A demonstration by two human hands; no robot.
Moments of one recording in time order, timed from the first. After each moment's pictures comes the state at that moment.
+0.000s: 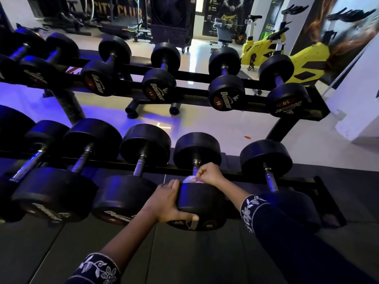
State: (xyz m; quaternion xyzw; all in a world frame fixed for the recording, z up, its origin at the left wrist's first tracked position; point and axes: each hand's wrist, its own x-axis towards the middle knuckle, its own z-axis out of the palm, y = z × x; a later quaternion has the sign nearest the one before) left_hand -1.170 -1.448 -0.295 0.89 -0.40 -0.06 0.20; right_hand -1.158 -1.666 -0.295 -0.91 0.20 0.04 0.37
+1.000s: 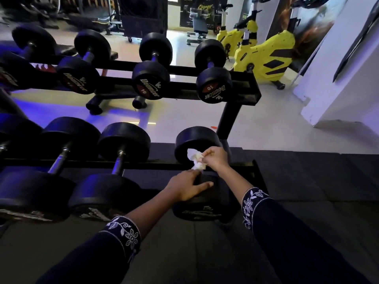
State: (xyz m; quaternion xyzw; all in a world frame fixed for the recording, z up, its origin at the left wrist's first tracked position) left_hand -1.293 -1.745 -0.271 0.87 -0.40 -0.17 0.24; right_hand -1.297 -1.908 -0.256 -0.83 0.31 -0.12 0.45
